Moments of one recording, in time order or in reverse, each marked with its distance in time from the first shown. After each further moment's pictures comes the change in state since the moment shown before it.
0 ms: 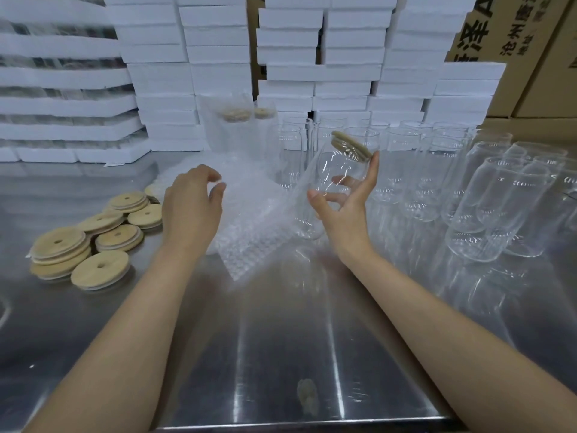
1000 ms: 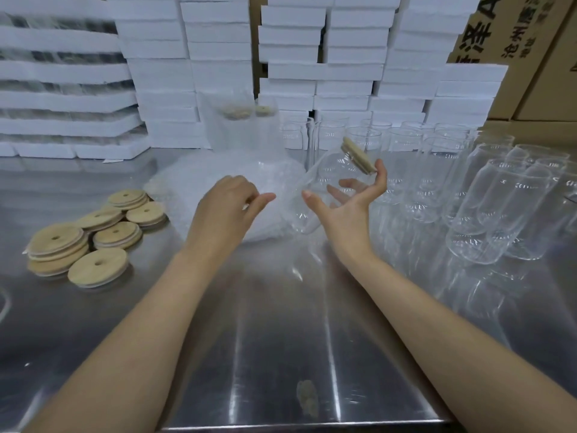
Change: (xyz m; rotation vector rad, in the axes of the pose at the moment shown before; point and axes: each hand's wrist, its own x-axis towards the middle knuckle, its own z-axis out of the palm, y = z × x) left_hand -0.012 0.022 0.017 -0.090 -0.069 0.312; right_hand 0.000 0.000 0.006 0.010 0.092 0.085
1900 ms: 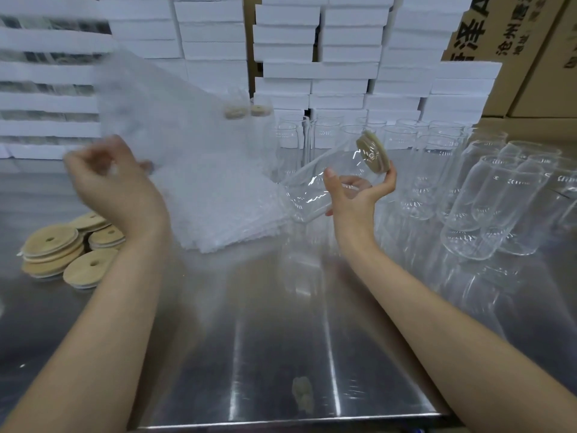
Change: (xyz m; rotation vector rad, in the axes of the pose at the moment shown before) left_hand 0.021 -0.018 -0.058 -0.718 1.062 -0.645; right_hand 0.003 -0.020 -0.008 0.134 0.134 0.129
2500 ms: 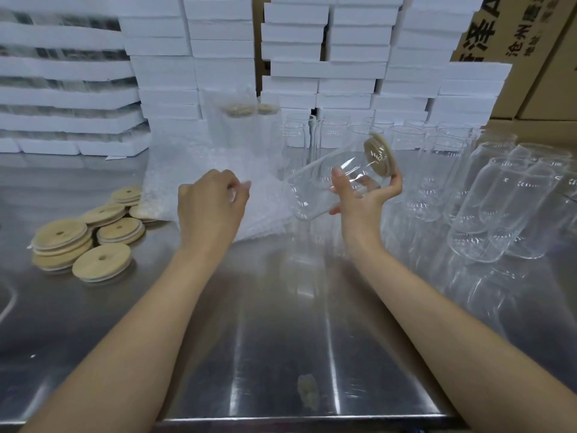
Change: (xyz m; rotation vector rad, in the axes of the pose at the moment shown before) left_hand -0.048 -0.029 -0.003 0.902 -0.800 0.541; right_hand -0.002 -0.004 0.001 0.102 0.003 0.025
